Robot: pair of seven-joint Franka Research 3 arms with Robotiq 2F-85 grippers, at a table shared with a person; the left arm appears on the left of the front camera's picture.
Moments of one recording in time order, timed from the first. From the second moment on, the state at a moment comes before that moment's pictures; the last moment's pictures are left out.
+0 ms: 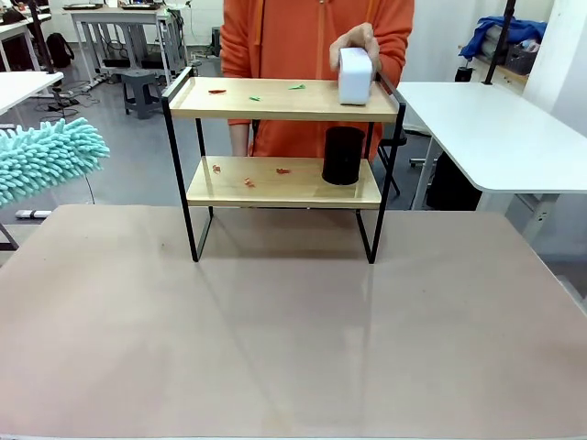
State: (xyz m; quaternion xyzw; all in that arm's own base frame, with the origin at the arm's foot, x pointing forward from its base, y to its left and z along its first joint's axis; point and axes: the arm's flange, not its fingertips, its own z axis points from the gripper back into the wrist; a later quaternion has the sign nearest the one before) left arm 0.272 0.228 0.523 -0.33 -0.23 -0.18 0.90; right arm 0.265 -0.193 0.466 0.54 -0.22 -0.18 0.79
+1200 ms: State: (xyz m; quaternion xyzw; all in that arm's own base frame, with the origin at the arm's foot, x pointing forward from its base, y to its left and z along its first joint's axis) left arm 0.306 0.104 0.693 -0.33 -0.32 -0.24 0.86; right arm 0.265 -0.193 0.467 0.54 -0.22 -0.18 0.79
